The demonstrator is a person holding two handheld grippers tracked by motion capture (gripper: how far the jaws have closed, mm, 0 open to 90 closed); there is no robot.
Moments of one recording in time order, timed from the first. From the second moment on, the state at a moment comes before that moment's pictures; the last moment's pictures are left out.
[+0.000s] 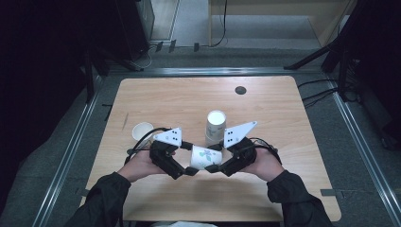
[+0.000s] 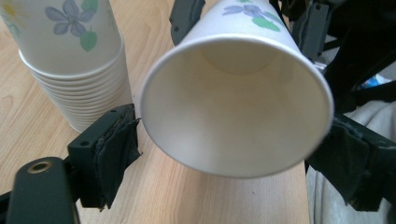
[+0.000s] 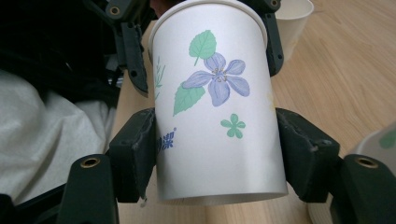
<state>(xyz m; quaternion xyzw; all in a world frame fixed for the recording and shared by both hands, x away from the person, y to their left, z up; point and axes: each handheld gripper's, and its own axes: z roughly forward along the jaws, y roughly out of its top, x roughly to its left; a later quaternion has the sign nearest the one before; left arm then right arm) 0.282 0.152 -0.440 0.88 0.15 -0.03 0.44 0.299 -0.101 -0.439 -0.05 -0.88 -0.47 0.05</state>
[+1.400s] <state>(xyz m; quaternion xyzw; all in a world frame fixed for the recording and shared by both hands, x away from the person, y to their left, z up) 0.284 0.156 -0.434 0.92 0.14 -0.01 0.36 0.296 -0.084 -0.459 -0.05 -0.91 -0.40 0.03</state>
